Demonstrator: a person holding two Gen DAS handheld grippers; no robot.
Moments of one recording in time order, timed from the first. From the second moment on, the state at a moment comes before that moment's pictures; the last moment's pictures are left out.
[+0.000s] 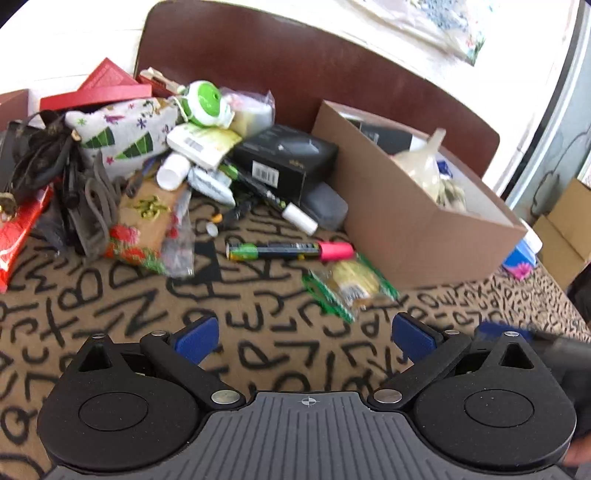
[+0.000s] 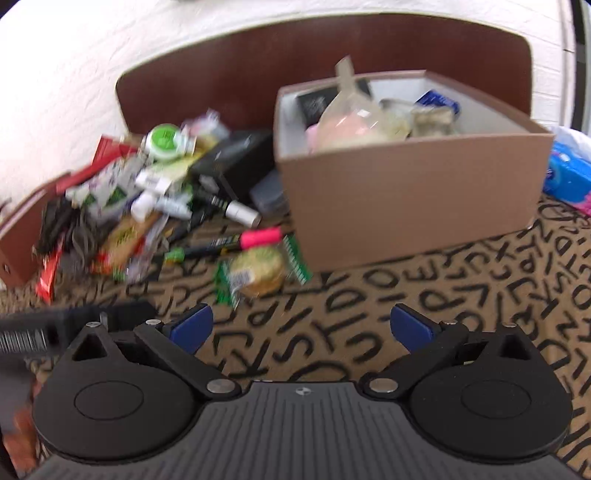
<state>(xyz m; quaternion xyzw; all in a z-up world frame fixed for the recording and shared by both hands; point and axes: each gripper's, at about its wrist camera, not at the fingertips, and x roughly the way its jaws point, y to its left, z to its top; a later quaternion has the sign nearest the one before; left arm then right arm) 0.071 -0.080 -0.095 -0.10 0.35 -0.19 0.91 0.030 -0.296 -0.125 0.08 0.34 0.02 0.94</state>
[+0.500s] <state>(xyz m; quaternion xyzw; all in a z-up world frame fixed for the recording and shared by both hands) 0.151 -0.091 -0.095 -0.04 0.32 -0.22 0.92 0.059 -0.263 -0.137 0.05 0.36 0.05 0.93</state>
